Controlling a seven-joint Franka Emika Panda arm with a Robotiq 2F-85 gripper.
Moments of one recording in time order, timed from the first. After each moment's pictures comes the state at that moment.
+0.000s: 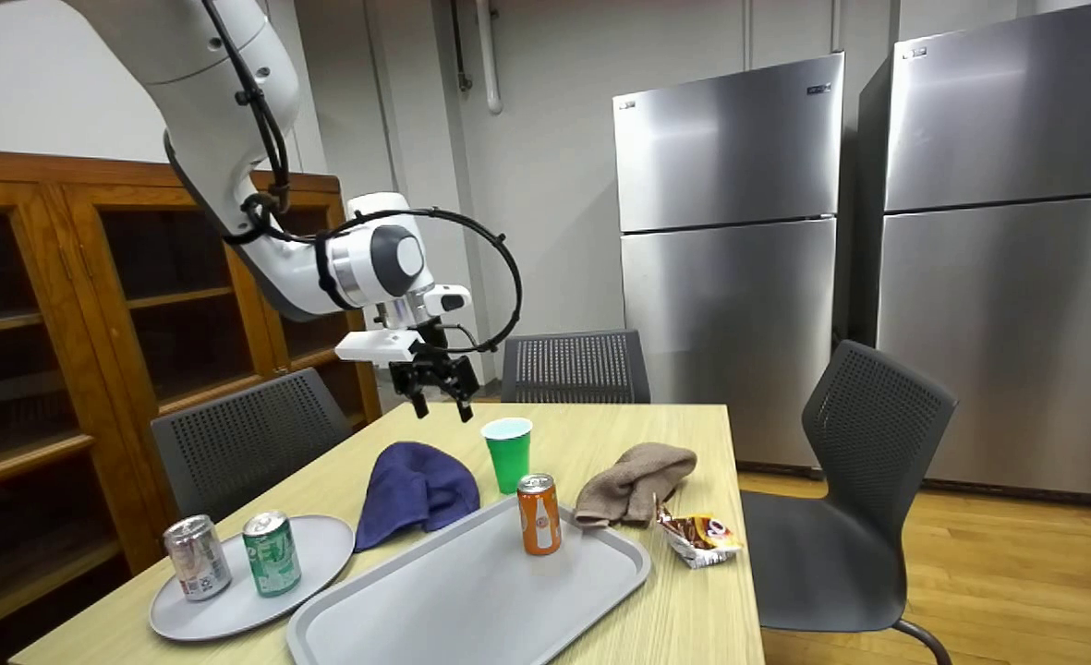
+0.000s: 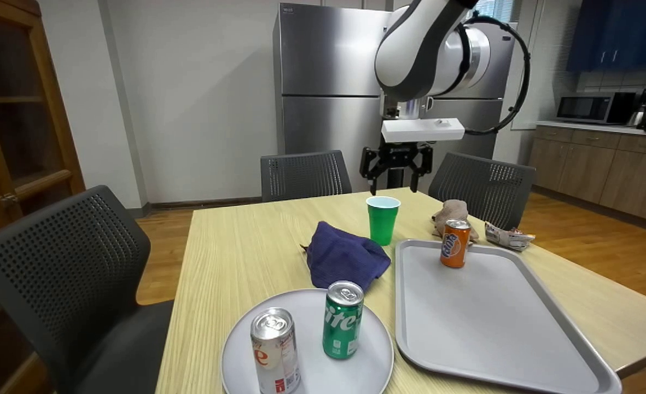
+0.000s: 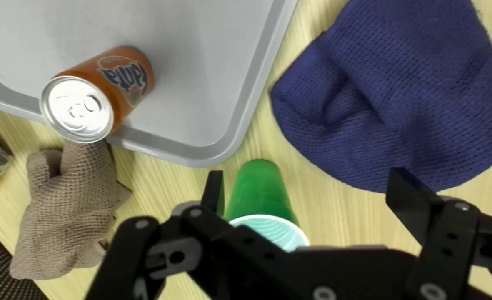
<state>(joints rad) 0.19 0.34 -0.07 -2.06 -0.14 2.54 0.36</state>
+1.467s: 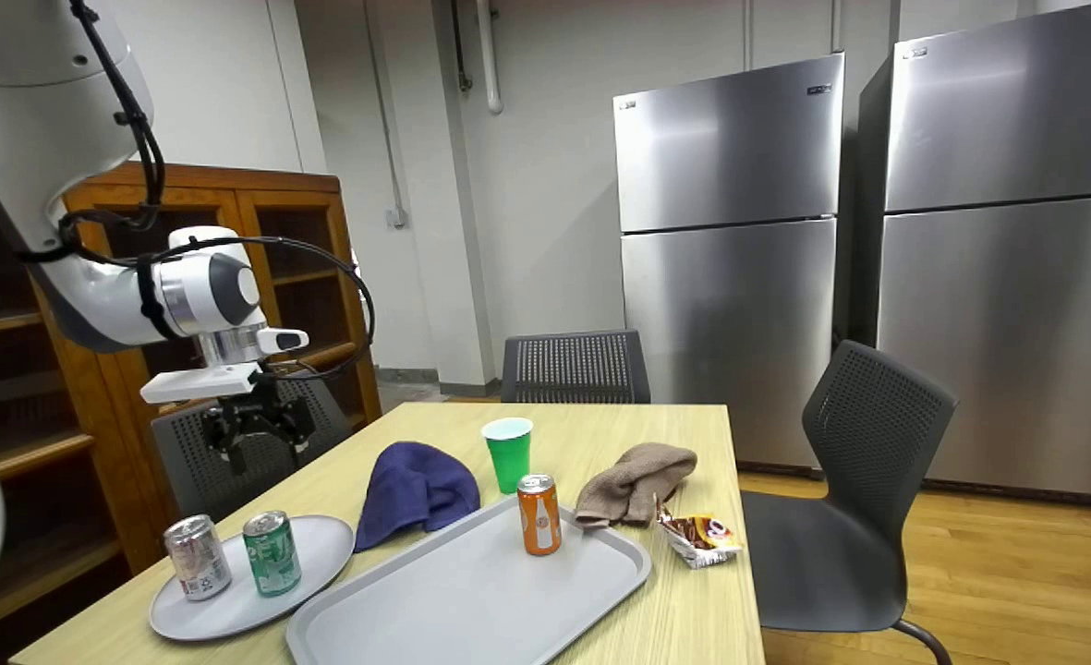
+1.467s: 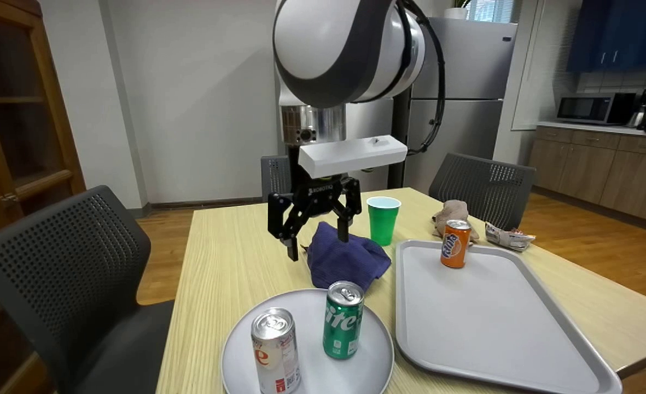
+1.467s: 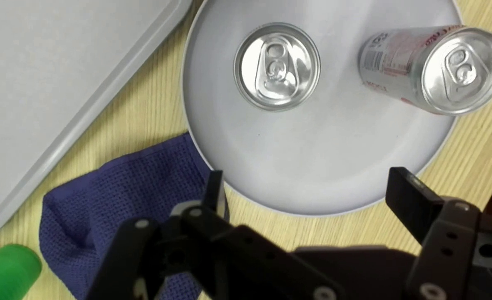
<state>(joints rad) 0.36 0.29 0.18 -2.17 -0.15 2.44 0.32</state>
